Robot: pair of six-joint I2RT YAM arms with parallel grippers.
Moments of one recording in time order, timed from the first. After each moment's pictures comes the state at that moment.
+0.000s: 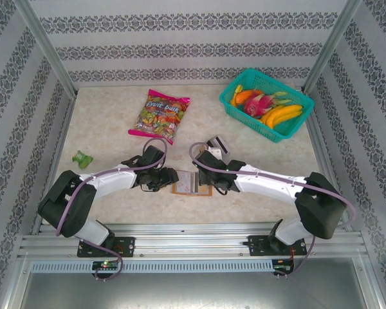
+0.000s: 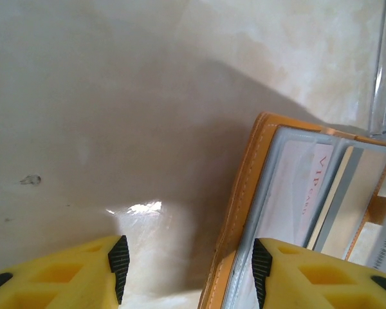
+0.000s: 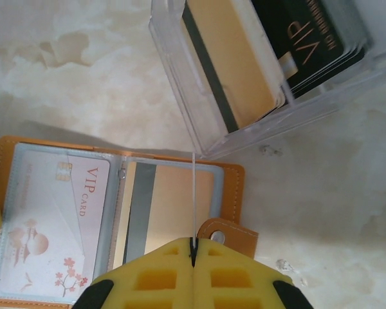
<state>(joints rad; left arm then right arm) -0.54 1.52 0.72 -0.28 0.27 -0.92 0.89 1.47 0.90 -0.51 0.28 0.78</state>
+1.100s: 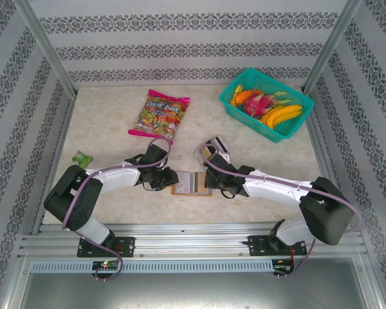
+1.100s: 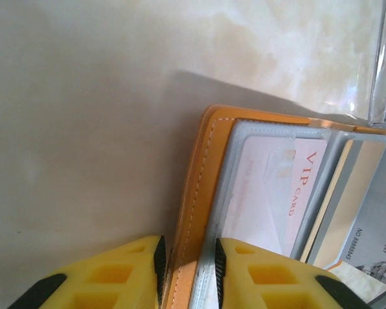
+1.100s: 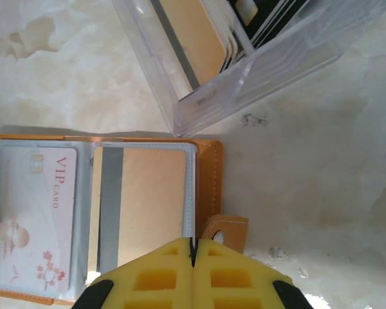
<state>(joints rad) -0.54 1.58 0.75 -0.27 0.33 -0.88 0.82 1.41 0.74 -0.36 0.16 0.84</state>
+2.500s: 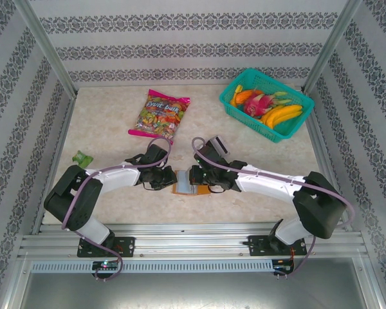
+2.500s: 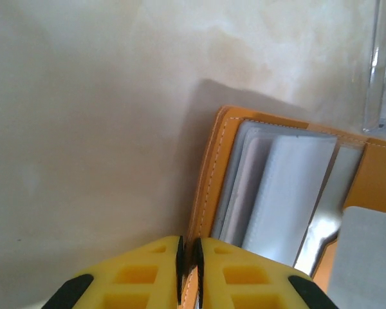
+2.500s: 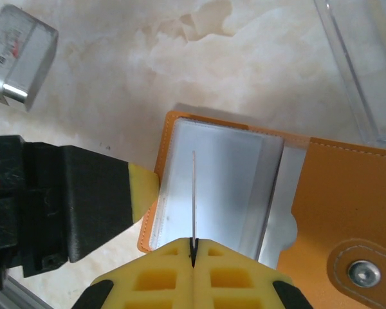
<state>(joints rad) -0.54 1.57 0.75 -0.26 0.31 -0.88 0.85 1.49 0.86 -0.27 -0.07 0.84</state>
